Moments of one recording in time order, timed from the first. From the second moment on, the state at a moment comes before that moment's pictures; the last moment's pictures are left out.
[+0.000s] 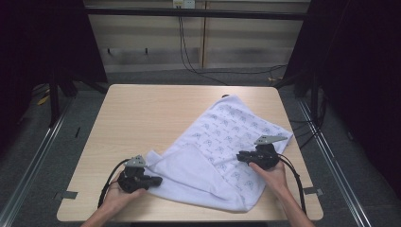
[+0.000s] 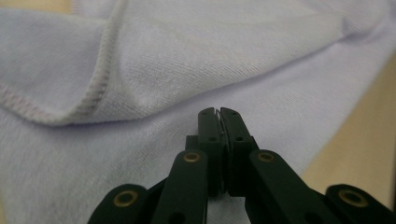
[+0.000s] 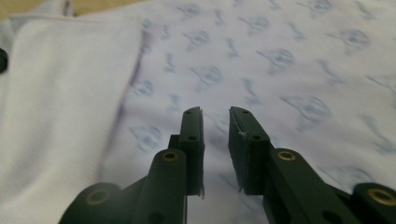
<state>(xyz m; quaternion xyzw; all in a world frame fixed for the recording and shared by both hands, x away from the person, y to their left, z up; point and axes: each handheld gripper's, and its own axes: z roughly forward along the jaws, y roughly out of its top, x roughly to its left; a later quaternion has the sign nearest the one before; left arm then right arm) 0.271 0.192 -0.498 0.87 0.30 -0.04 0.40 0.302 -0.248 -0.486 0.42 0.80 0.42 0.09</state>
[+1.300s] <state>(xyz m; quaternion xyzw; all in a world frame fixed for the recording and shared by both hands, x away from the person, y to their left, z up) 0.255 0.180 -0.494 0.88 0.24 -0.06 0.40 0.284 -0.273 -0.468 0.42 0.78 0.47 0.08</state>
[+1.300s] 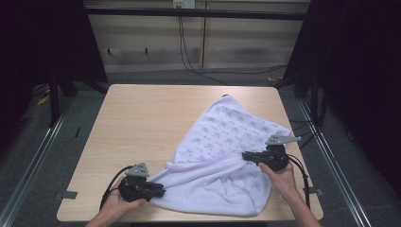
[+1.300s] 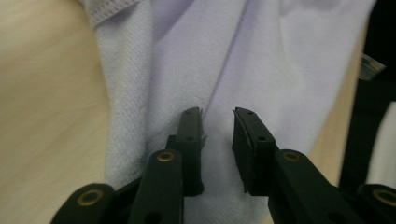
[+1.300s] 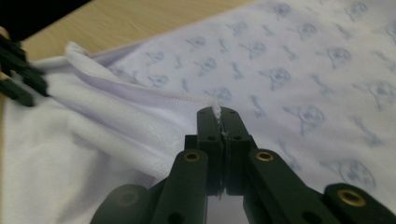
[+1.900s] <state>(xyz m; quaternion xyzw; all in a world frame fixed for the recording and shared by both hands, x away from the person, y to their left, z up) 0.321 0.145 -0.492 0.85 0.28 -0.04 0.44 0.276 -0.304 -0.485 0.46 0.77 0.44 0.09</state>
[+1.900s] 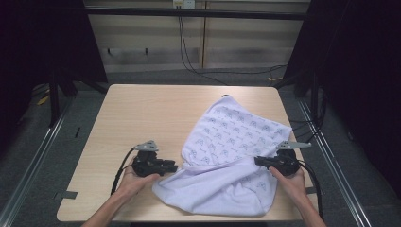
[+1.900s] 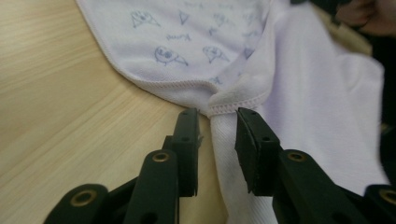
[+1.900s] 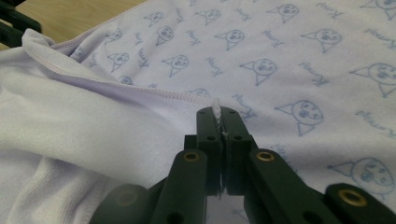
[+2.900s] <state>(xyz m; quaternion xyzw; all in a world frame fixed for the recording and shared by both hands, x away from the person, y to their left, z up) 0.292 0.158 -0.438 0.81 0.25 0.02 0.53 0.274 -0.308 -0.461 0.46 0.74 0.48 0.10</state>
